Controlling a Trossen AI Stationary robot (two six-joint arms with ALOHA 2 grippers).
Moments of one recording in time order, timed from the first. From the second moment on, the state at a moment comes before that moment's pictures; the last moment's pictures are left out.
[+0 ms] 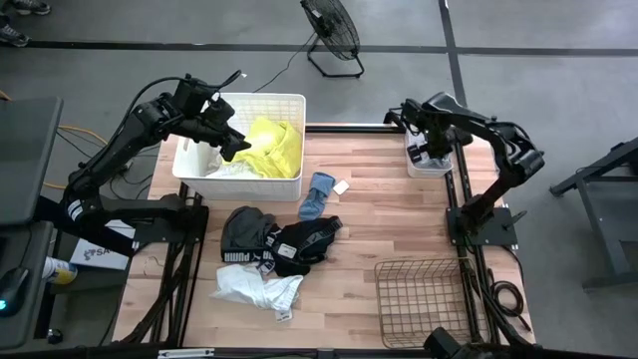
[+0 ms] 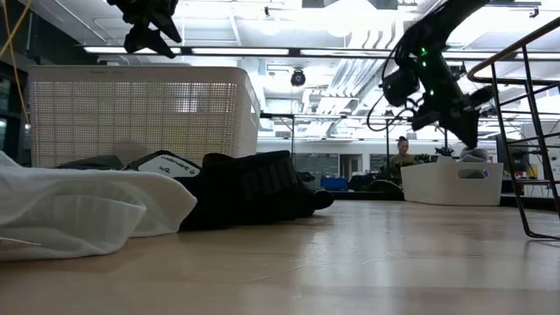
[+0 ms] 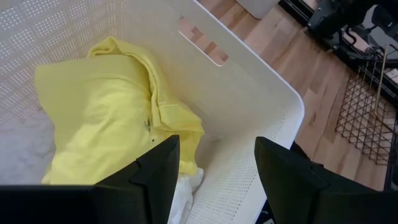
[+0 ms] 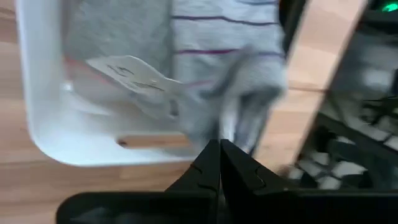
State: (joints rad) left arm 0.79 1.04 1.31 -1.05 0.35 -0.10; right arm -0.91 1.61 1.20 -1.44 0.29 0.52
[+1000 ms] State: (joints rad) left arm 0.79 1.04 1.31 -1.05 0.35 -0.08; right arm -0.91 1.45 1.13 -1.22 0.34 0.68
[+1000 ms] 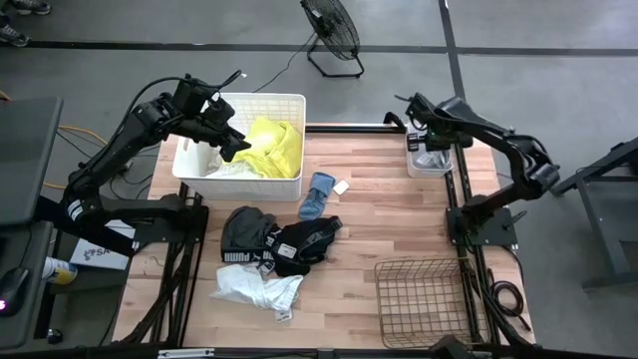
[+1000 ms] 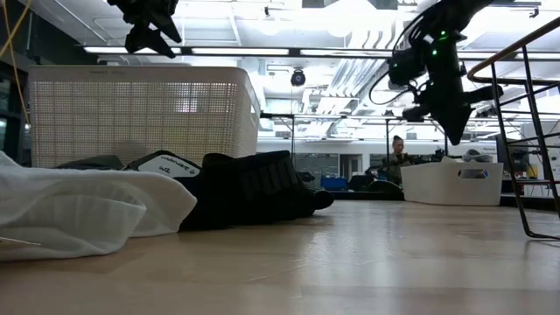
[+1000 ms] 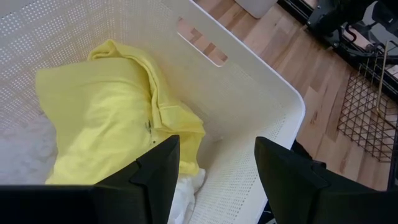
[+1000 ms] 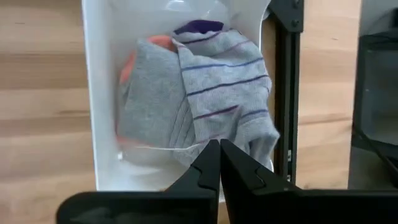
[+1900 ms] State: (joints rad) left arm 0.79 1.04 1.31 -1.05 0.35 -0.06; right arm -0.89 1.56 1.01 -1.30 0.41 1.18
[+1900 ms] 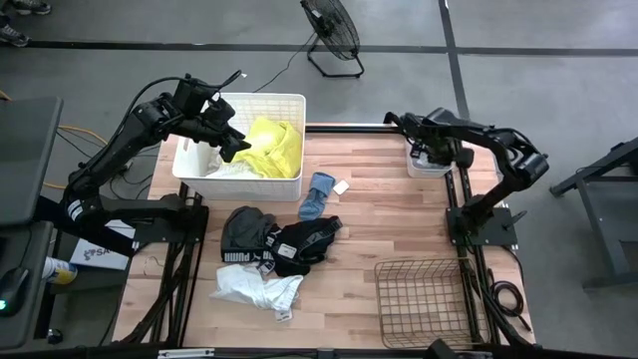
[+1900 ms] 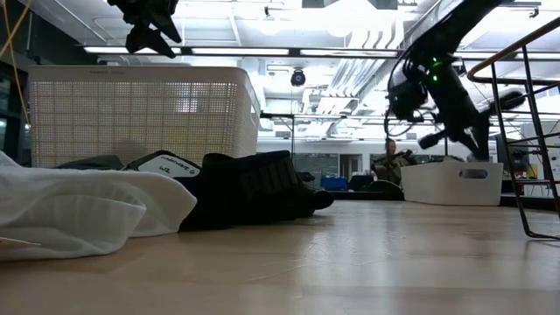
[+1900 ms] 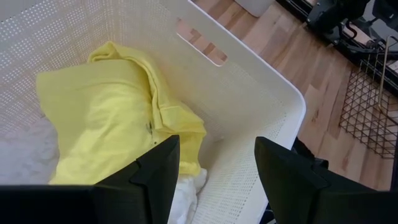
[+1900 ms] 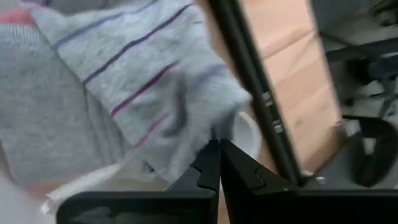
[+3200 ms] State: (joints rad) left arm 0.79 1.04 1.31 -1.05 0.35 -0.06; right arm -0.86 1.36 0.97 -1.05 0.31 1.04
